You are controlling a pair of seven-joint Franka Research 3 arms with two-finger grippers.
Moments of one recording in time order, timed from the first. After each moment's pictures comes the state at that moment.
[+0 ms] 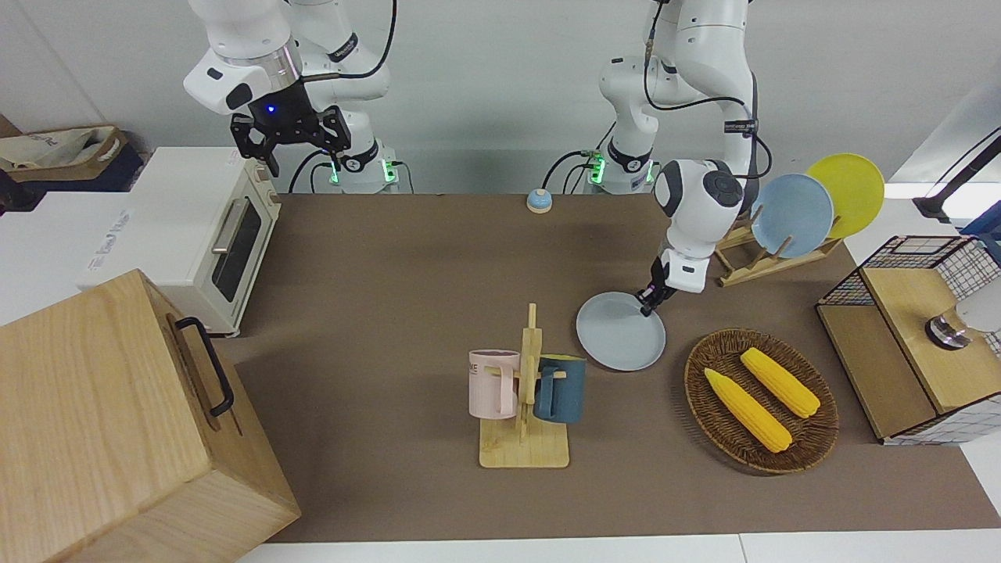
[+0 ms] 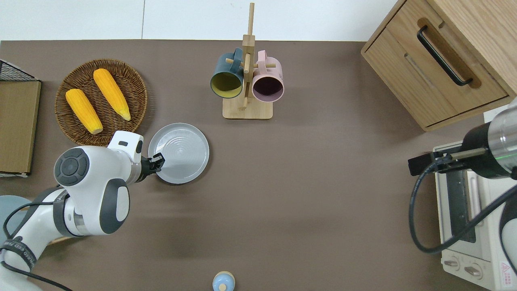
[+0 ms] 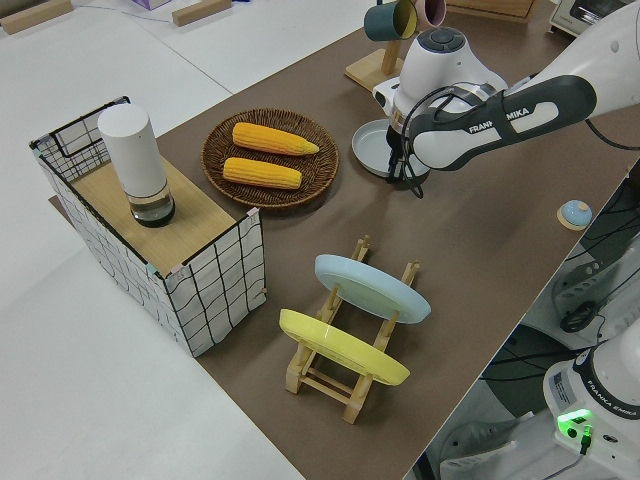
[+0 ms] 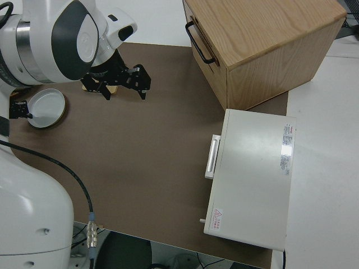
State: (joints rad) left arm -0.12 0.14 -0.03 -2.28 -0.17 2.50 -0.52; right arm 0.02 -0.01 0.12 -1.48 0.00 1.39 0.03
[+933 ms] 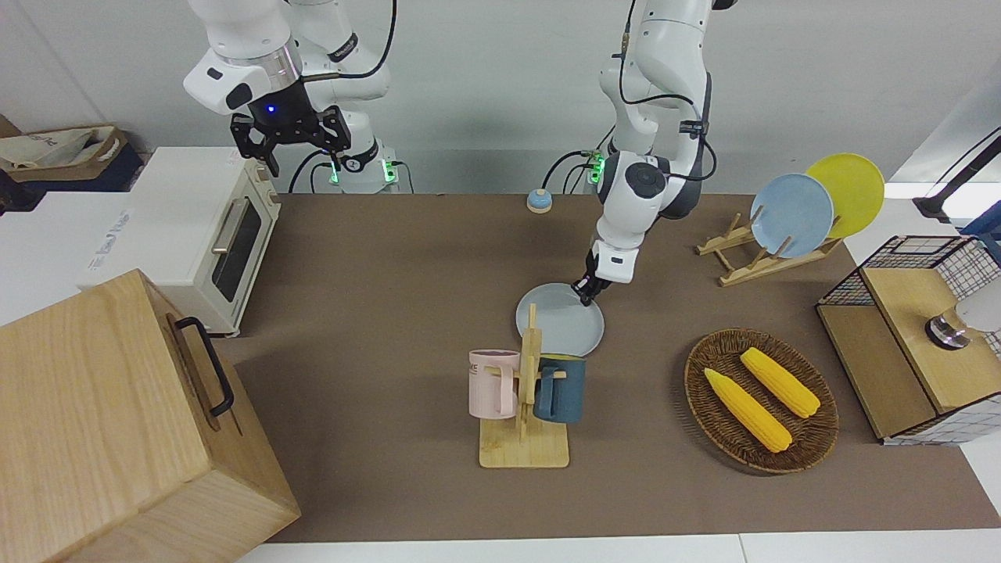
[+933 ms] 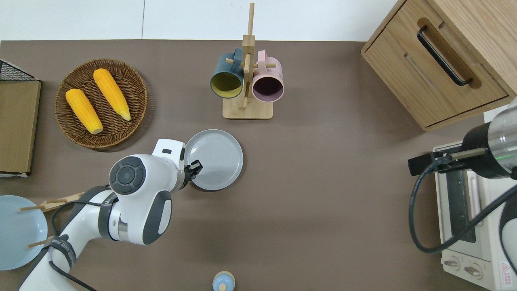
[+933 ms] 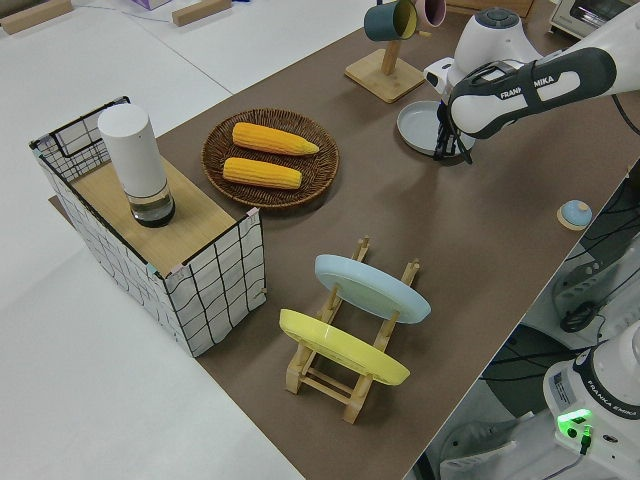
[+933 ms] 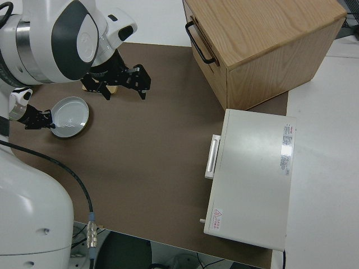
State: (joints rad) left arm -0.37 0.15 -0.03 -2.27 -0.17 2.50 -0.82; right arm 0.02 -0.01 0.12 -1.48 0.00 1.39 0.03
